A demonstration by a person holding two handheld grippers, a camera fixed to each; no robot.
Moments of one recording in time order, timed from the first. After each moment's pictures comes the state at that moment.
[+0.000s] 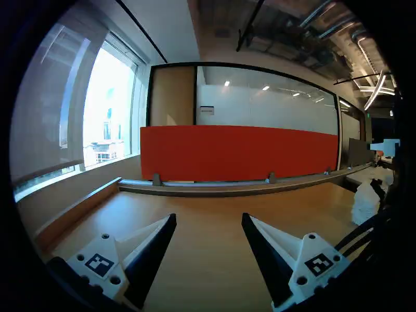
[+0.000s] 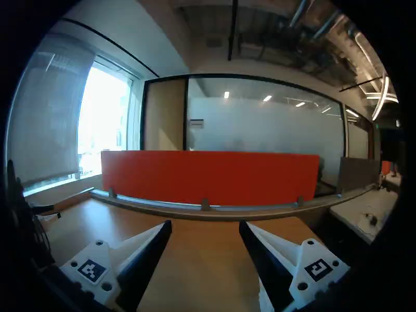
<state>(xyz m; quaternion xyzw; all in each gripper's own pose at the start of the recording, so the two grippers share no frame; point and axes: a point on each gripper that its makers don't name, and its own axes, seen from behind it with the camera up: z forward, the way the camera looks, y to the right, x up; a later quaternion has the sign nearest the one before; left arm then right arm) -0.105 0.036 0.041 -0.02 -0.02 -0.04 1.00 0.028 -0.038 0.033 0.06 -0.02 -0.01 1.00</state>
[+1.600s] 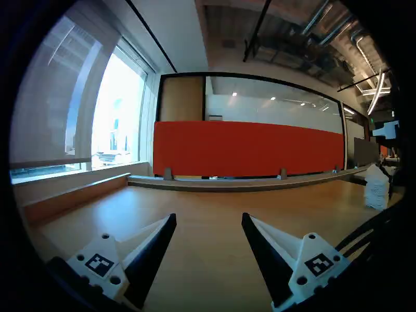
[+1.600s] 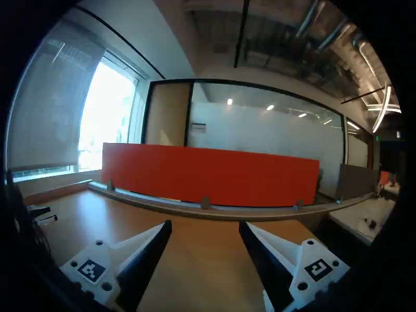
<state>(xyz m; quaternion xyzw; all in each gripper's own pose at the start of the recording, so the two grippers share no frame) -0.198 0.003 0.036 0.01 0.03 -0.04 1.00 -0.017 -0.055 0.031 0.05 0.01 -0.04 1.00</state>
